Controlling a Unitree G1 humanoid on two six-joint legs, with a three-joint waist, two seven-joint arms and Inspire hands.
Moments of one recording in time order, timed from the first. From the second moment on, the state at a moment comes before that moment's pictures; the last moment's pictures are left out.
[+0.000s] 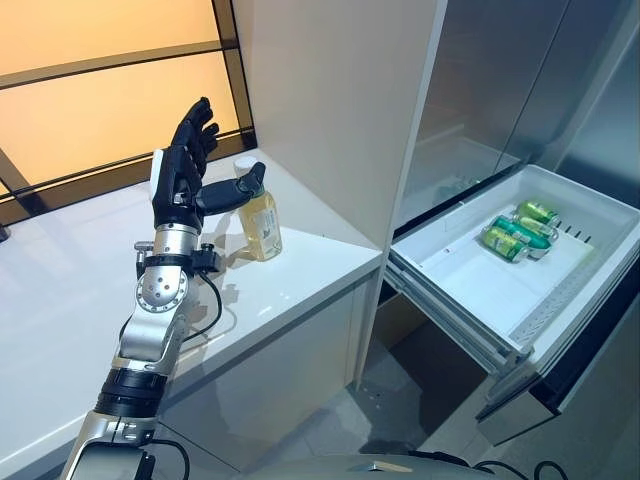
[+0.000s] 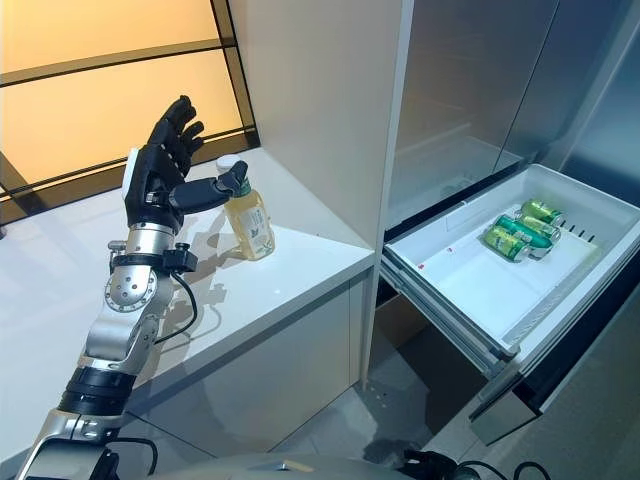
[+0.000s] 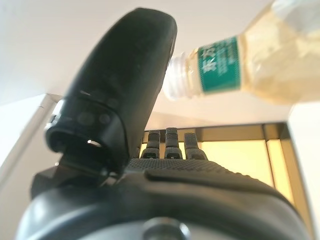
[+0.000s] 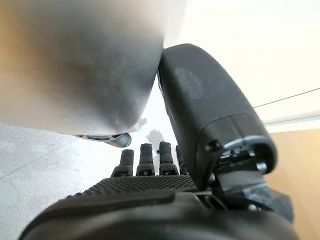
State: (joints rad) left arm -0.23 0.46 -0.02 -0.06 -0.40 -0.15 0.16; right arm 0.00 -0.25 0.28 1.25 0.21 0.06 0.20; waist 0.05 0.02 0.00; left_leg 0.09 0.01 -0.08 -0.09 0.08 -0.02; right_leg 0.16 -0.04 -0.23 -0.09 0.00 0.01
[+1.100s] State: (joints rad) left arm -0.19 0.44 -0.03 0.11 -0.43 -0.20 0.11; right arm 0.00 -0.25 0.28 1.23 0.17 0.09 0.22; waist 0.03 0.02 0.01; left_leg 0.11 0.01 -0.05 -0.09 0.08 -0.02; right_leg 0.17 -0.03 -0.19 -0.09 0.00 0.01
